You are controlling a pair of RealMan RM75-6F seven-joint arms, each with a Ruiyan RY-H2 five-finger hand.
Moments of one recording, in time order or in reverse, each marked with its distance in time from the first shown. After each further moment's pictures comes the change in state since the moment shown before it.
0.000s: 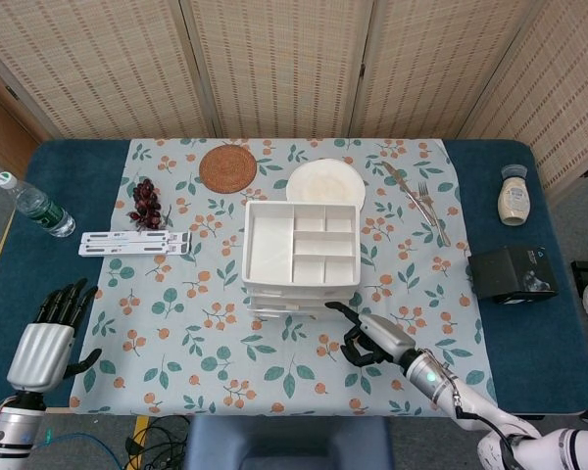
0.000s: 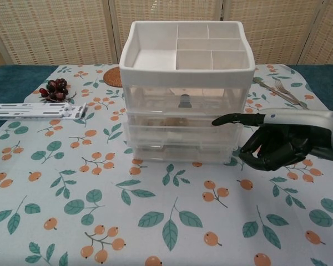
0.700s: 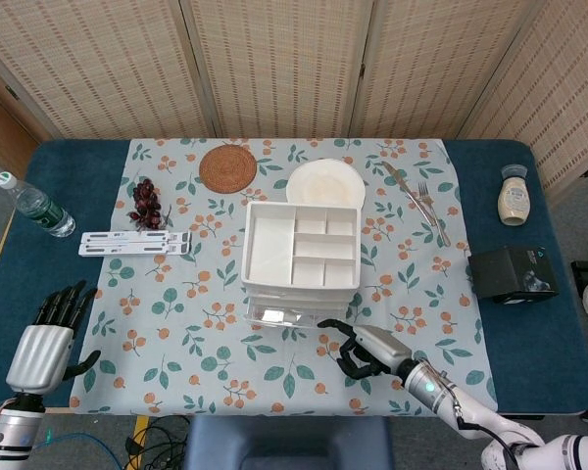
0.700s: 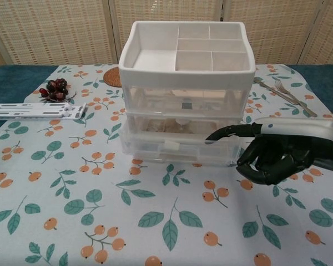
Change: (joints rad) left arm 0.005 0.002 0.006 -0.007 -0.002 0.004 0.010; right arm -0.017 0.012 -0.026 -0.035 -0.081 -0.003 0.008
